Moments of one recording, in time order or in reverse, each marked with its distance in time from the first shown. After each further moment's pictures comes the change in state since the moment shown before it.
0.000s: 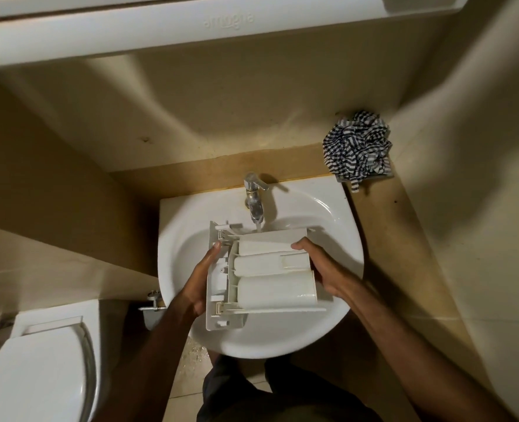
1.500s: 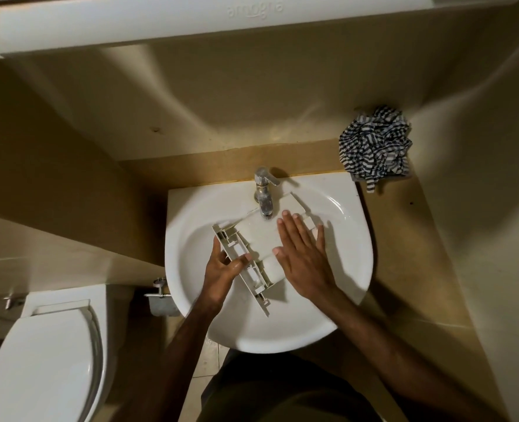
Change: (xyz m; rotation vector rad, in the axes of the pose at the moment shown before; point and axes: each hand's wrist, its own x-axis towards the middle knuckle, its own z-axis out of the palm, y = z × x) left_hand 0.013 -0.030 0.008 0.368 0.212 0.399; right_hand 0.041 0.041 0.029 -1.428 0.492 -0.875
